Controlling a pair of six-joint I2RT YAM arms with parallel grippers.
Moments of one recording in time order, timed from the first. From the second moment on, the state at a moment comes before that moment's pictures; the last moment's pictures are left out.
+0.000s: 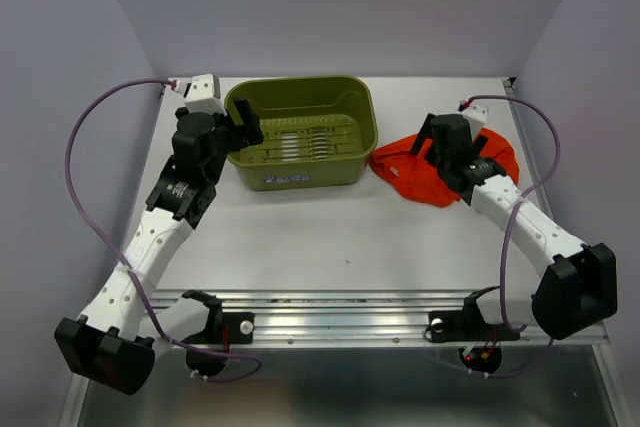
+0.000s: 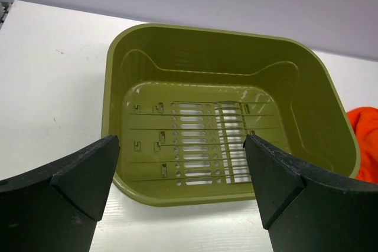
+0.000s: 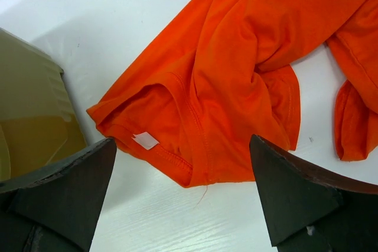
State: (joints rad) left arm -0.35 1.02 1.06 -0.21 -0.27 -0.31; right arm 0.36 1.29 1.02 -0.34 0.55 0.57
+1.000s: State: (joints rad) left arm -0.76 1.30 1.23 -0.35 -0.32 -0.13; right arm 0.22 1.42 0.94 -0.33 0.27 0.64
